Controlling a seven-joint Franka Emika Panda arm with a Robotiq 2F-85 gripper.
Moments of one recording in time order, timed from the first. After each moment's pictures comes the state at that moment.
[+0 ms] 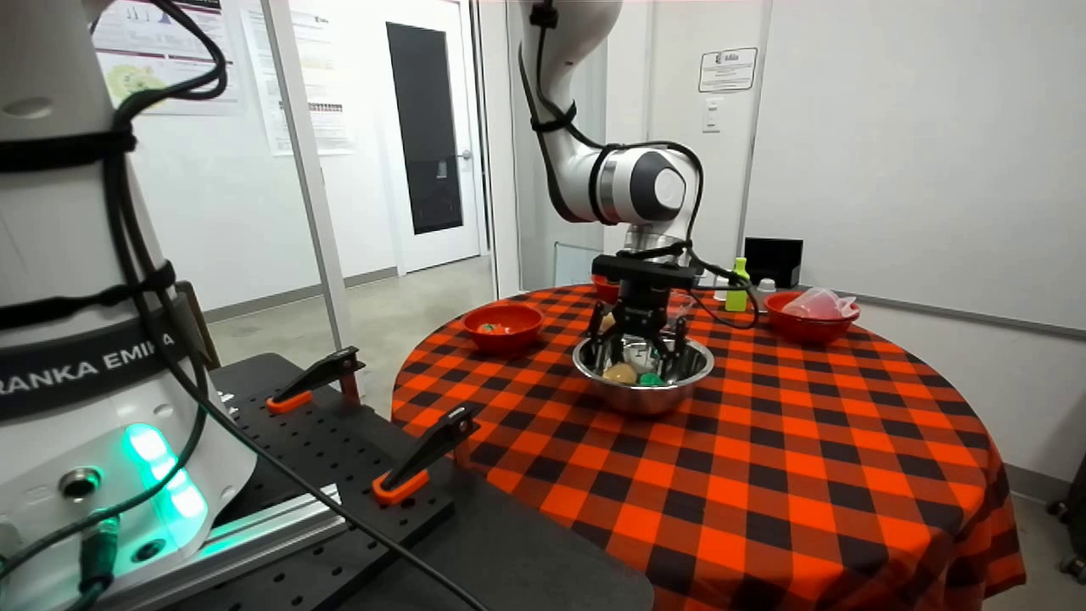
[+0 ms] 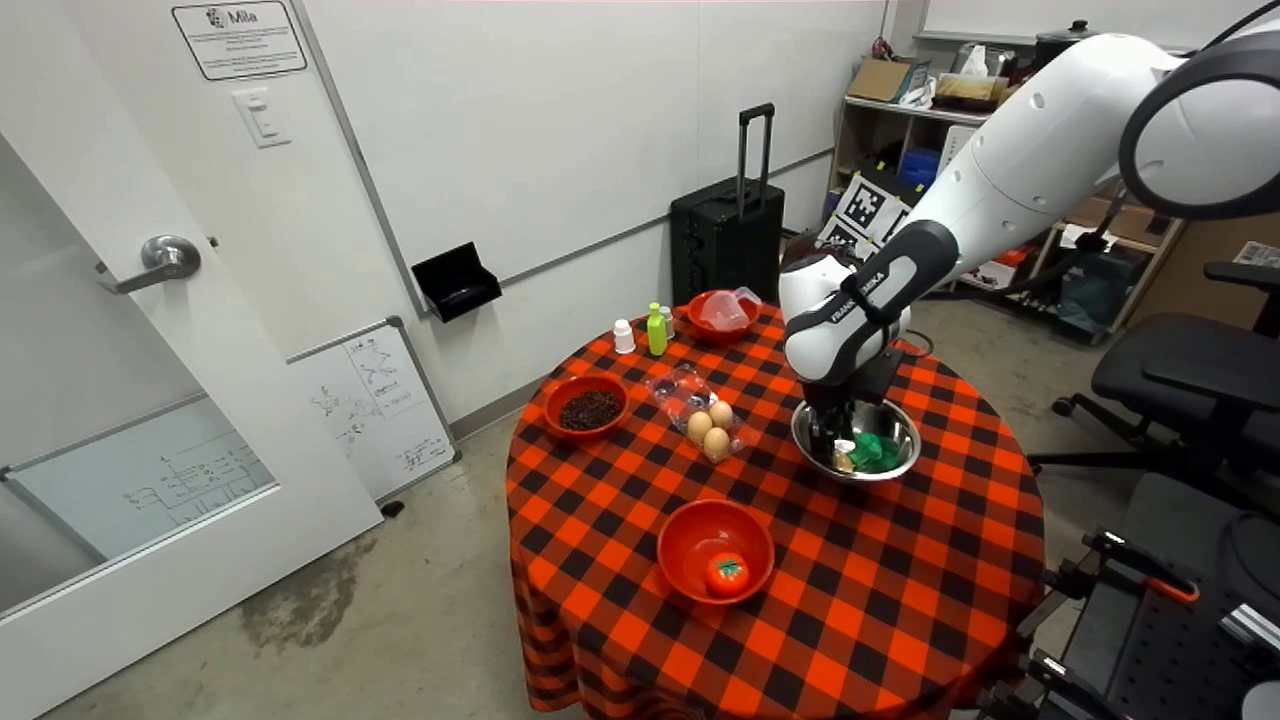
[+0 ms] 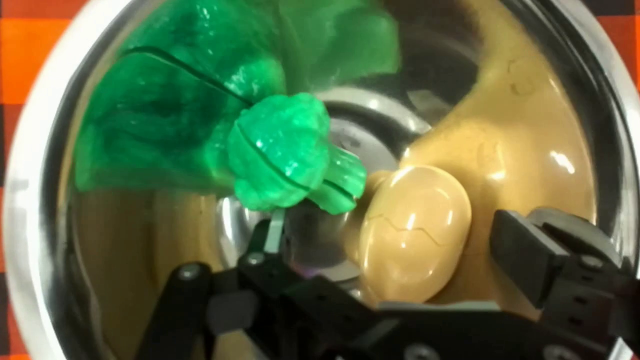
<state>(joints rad) -0.16 0.88 -0.02 -1.76 -0.10 2.30 -0.33</state>
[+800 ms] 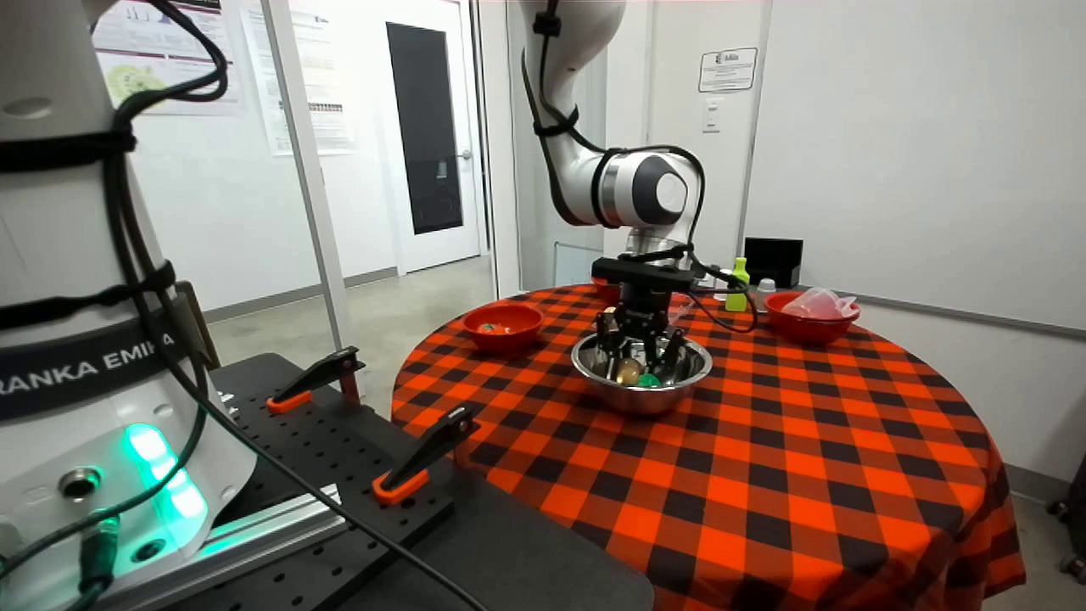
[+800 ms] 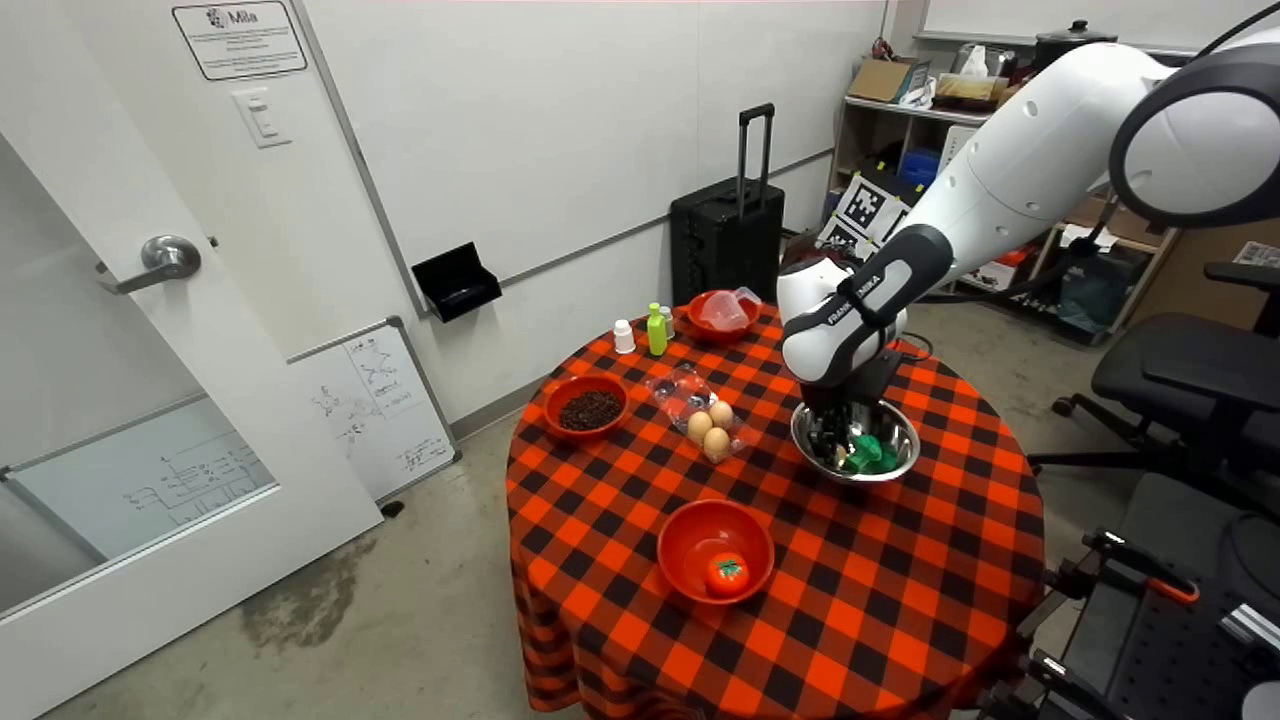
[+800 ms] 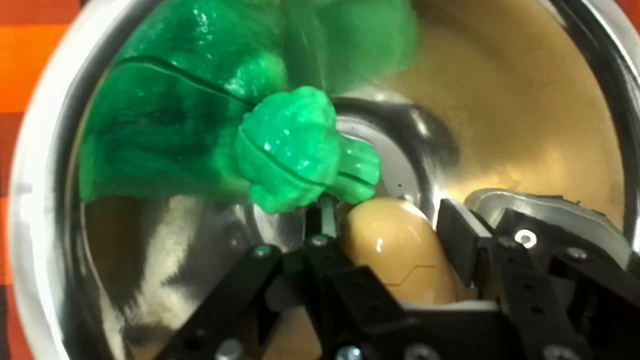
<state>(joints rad) -0.16 0.90 -0.02 -1.74 -0.10 2.29 -0.30</state>
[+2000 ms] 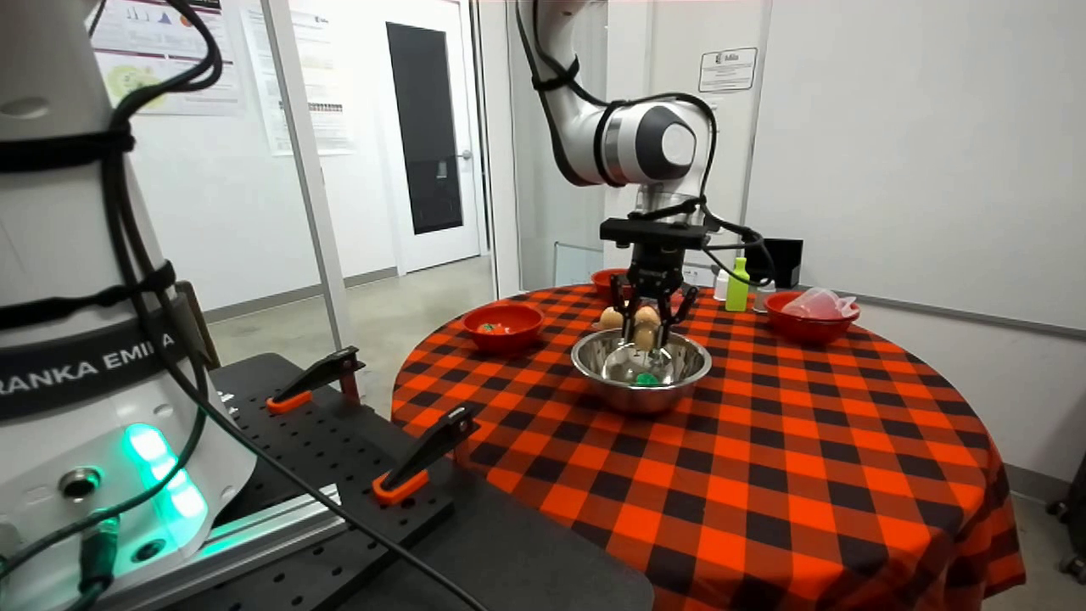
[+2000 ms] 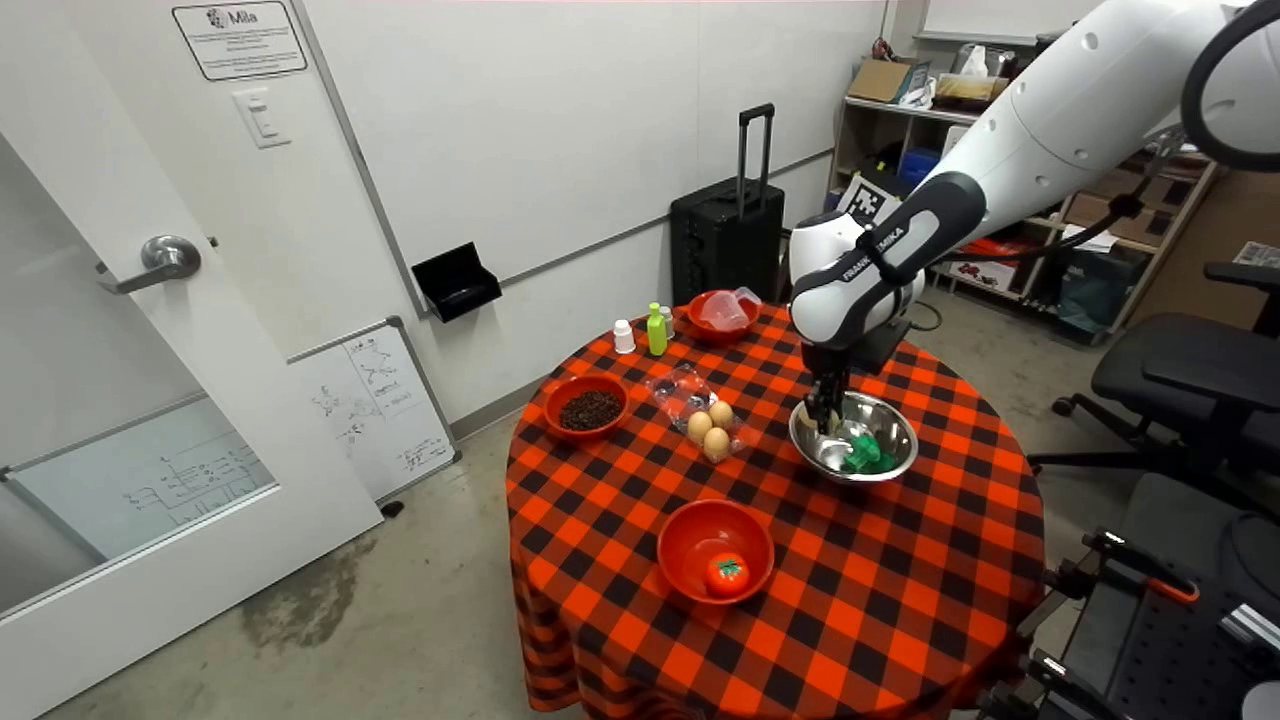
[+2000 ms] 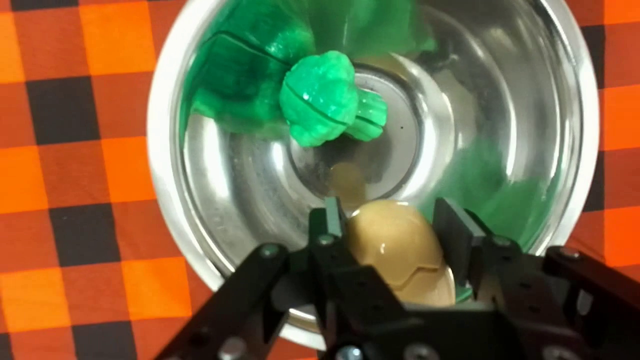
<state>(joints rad) -0.18 0.75 -0.02 -1.82 -0.08 2.36 -0.30</state>
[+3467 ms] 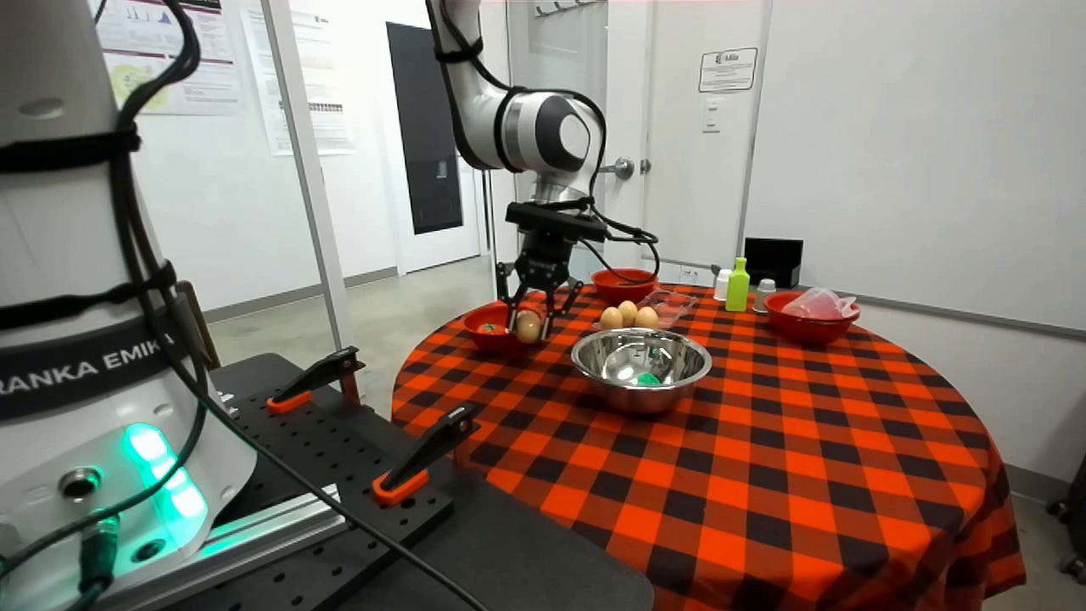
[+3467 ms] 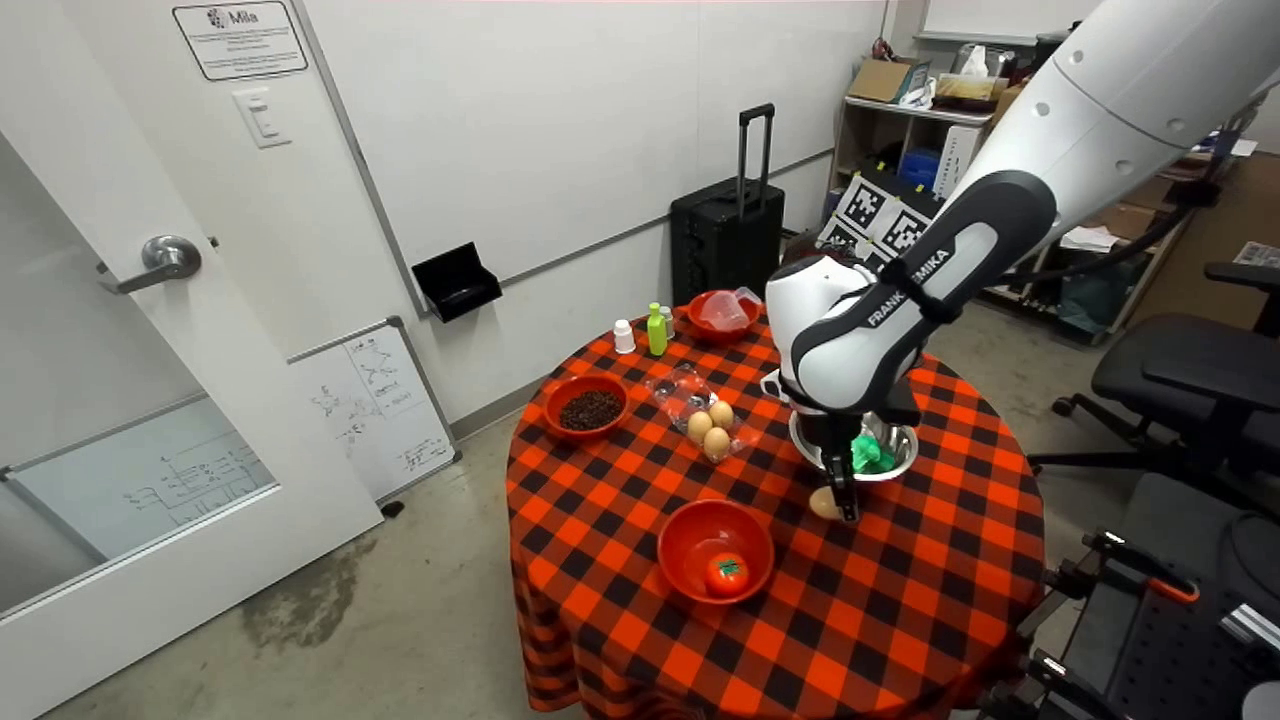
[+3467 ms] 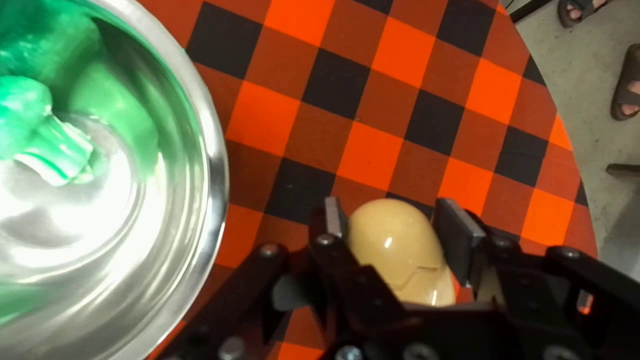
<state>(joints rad) -0.10 0.58 0.13 -2.12 -0.10 2.30 -0.51</state>
